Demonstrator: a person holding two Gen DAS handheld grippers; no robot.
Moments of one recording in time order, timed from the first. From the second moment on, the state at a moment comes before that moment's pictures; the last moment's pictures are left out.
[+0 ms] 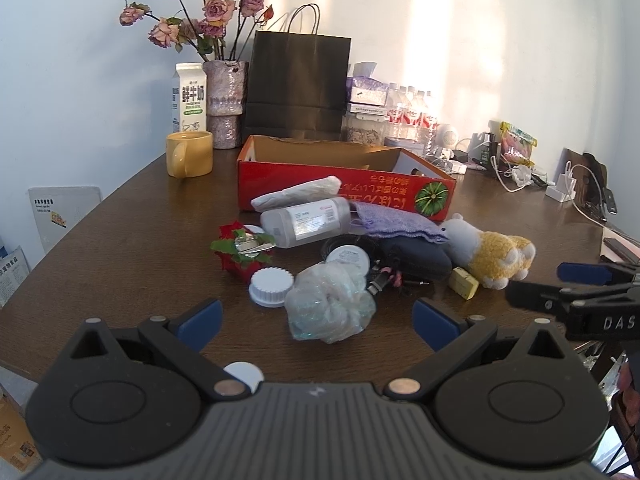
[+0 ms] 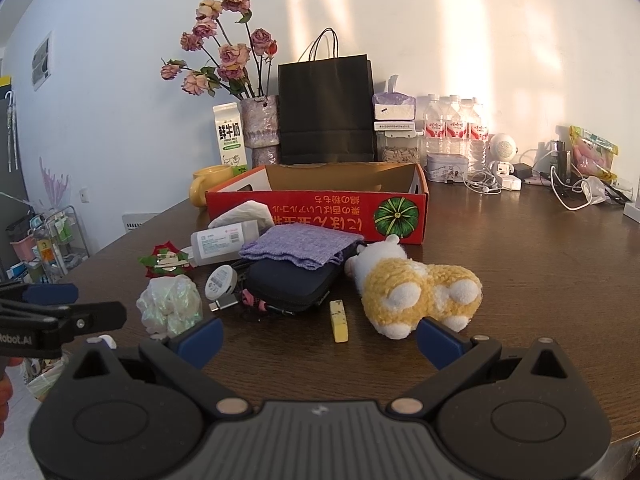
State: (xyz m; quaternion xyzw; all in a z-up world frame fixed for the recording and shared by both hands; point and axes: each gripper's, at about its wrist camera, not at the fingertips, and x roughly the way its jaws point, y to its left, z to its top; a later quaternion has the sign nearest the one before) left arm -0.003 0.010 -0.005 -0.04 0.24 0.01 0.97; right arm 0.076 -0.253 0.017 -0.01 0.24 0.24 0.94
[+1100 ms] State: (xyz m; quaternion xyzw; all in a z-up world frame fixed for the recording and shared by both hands) left arm 0.022 0.036 -0.045 -0.02 0.31 0.05 0.95; right arm 0.175 -0.283 -0.019 -0.02 0.24 0.18 0.95
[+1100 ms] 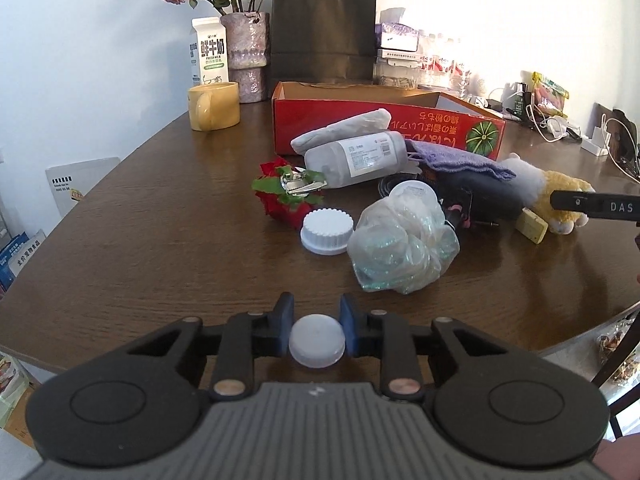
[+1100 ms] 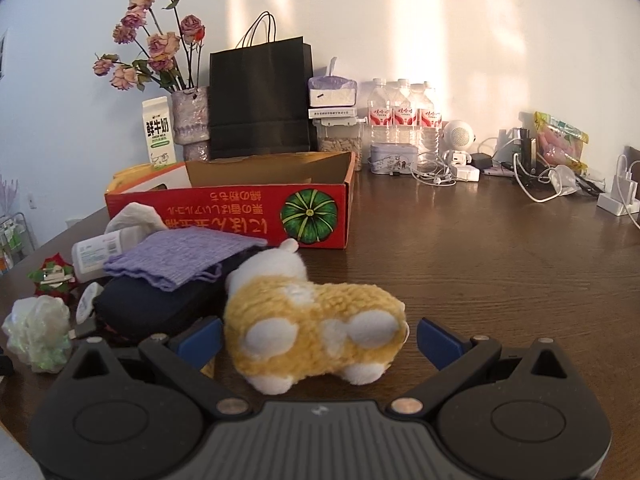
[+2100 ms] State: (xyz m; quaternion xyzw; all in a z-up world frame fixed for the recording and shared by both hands) left arm 0.096 0.041 0.014 -0.03 0.22 0.01 0.97; right arm 0.212 -0.299 -0.006 0.04 0.24 0.23 0.94
